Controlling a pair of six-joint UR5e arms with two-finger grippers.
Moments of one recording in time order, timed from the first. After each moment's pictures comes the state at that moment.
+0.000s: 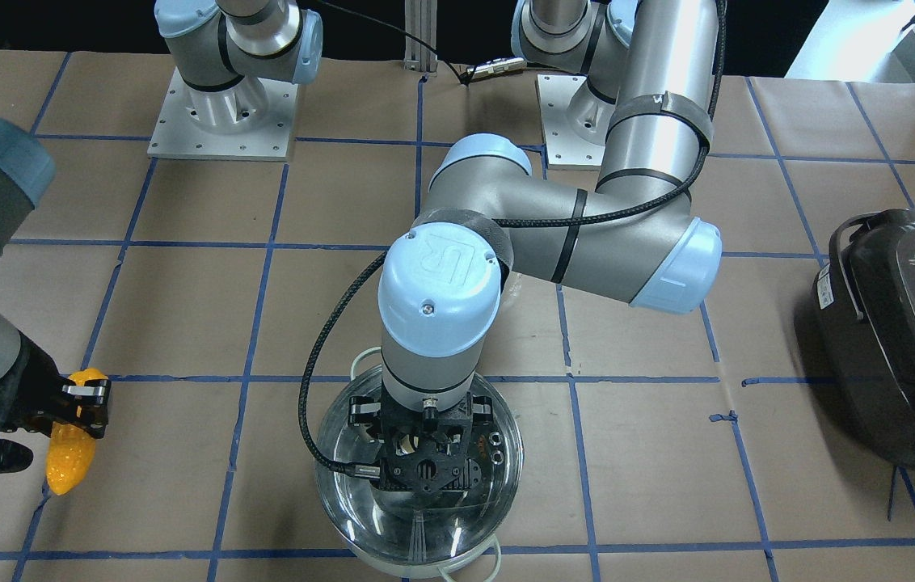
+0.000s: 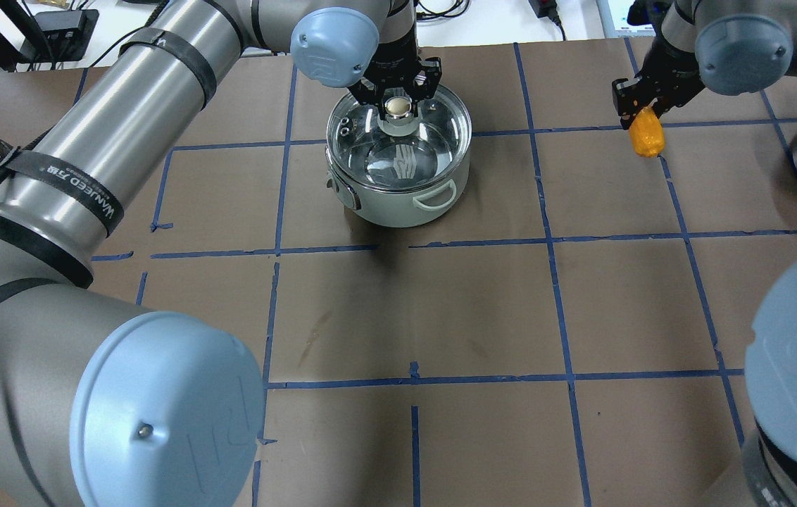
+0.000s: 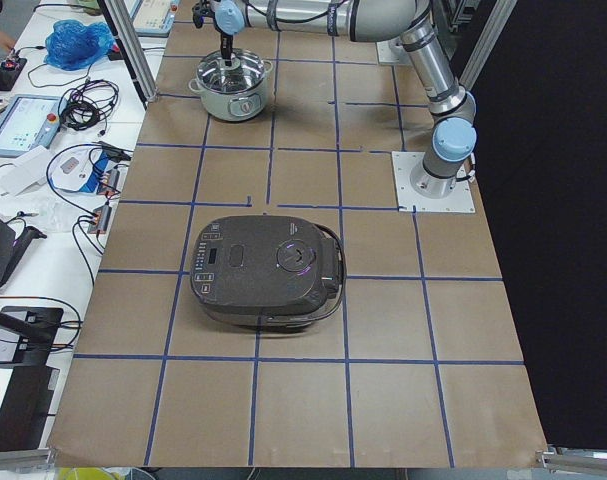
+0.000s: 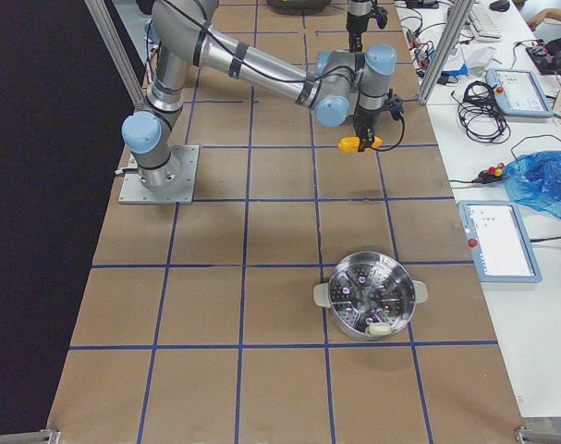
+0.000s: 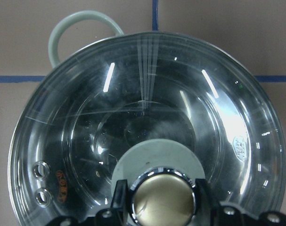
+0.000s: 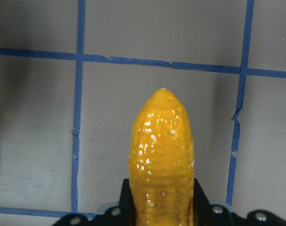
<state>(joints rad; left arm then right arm) -1.88 -2.24 -1.02 -1.36 1.55 -0.32 1.42 -1.15 1.40 -1.89 -1.58 -0.24</state>
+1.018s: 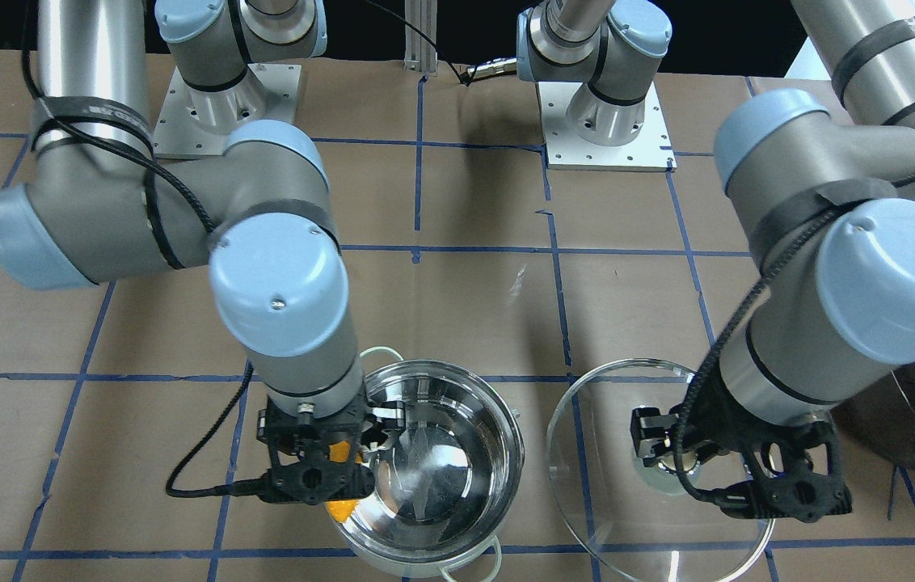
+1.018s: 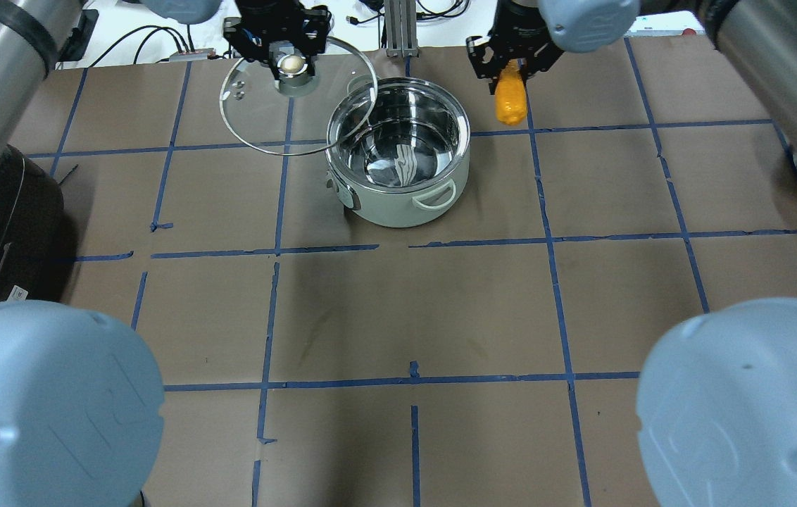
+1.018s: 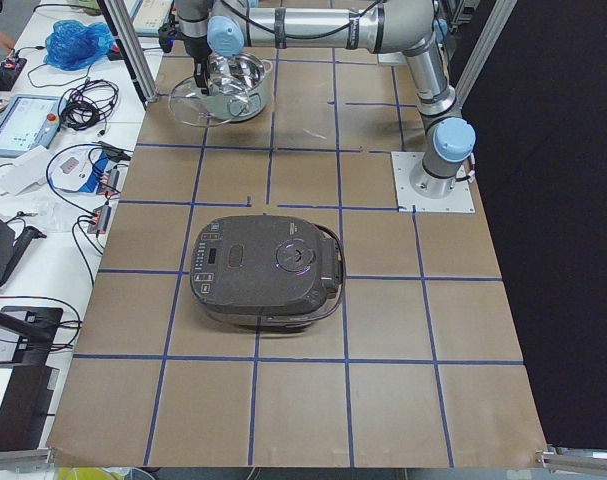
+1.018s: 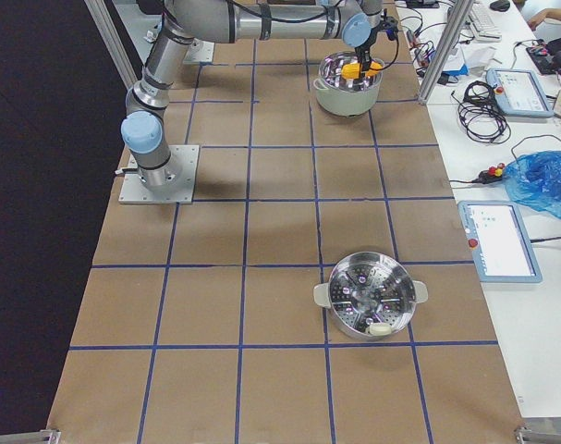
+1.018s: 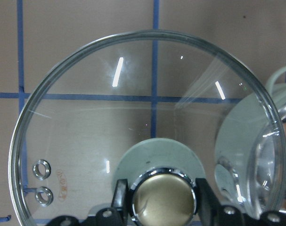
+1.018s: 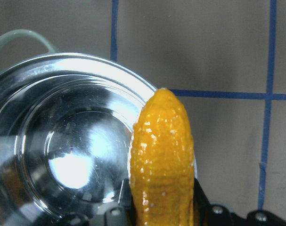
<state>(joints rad) -1.52 -2.12 -1.06 -1.48 1.55 0.01 1.82 -0.93 1.07 -1.81 -1.58 0.20</state>
